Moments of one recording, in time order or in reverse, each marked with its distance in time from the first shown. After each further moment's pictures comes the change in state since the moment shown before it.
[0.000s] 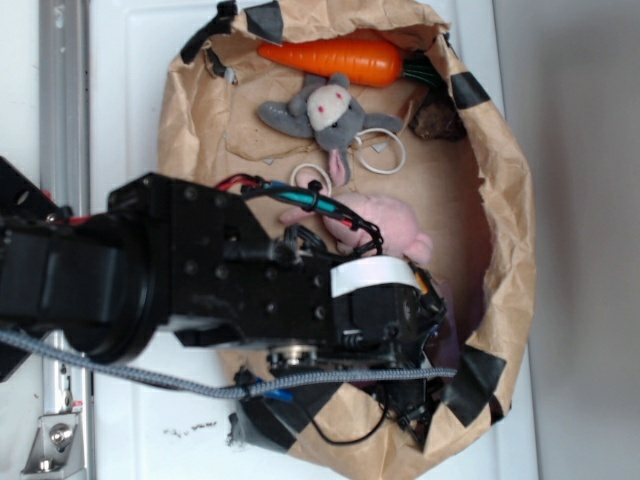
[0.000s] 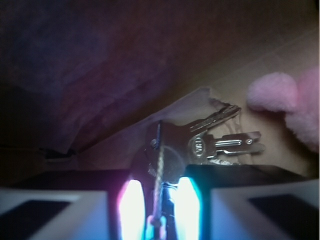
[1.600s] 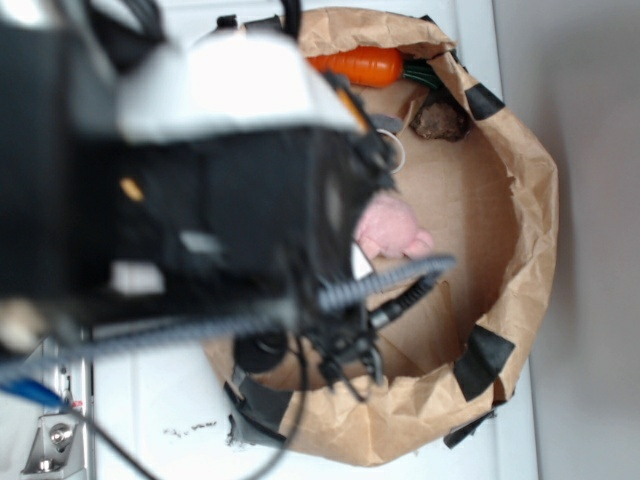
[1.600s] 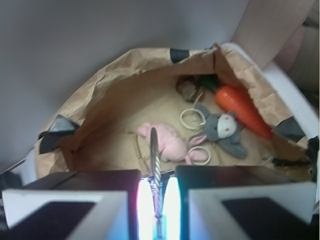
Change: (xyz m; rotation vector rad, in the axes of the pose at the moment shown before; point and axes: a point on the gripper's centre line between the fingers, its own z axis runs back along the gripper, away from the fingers) arm 0.028 0.017 0.166 0.296 0.000 0.005
